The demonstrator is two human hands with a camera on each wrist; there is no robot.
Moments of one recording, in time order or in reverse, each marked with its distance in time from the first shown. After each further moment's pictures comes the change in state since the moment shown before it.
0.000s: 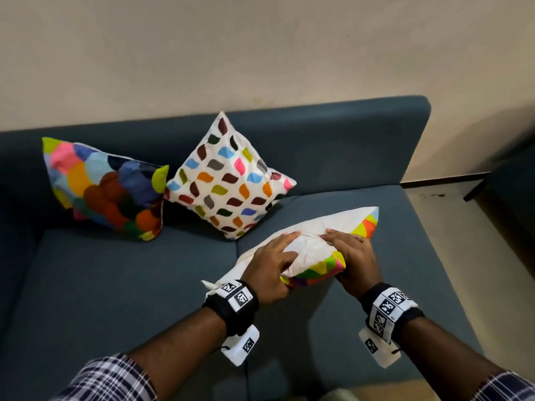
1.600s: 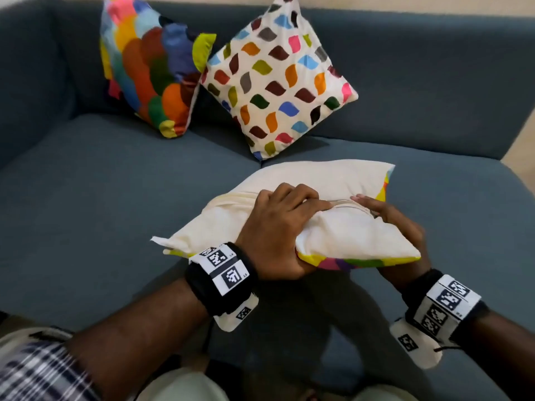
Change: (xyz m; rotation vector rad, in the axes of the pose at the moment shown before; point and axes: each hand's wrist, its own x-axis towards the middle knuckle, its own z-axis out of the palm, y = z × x) left_hand -0.159 -0.060 0.247 0.522 0.372 0.021; right_hand -0.202 0.113 0.181 0.559 0.088 -0.139
